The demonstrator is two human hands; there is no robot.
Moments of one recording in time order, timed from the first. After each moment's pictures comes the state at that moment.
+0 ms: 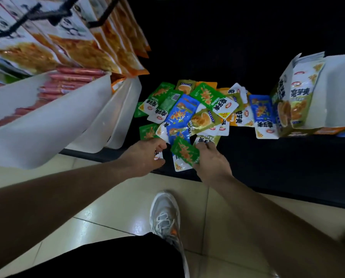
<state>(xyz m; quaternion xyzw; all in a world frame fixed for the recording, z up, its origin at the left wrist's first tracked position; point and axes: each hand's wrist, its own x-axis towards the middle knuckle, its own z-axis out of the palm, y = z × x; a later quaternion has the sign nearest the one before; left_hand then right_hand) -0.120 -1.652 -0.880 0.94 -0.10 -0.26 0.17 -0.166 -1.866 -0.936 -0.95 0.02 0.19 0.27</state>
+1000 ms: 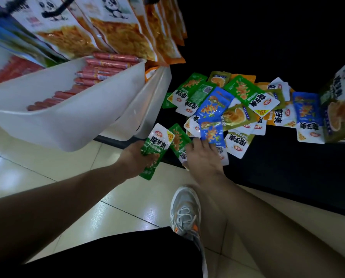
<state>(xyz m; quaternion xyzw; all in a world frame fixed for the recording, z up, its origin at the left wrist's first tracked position) -0.145 -1.573 -0.888 0.92 0.17 -0.24 0.27 -0.151 -1.772 -0.961 -0.98 -0.14 0.07 0.07</state>
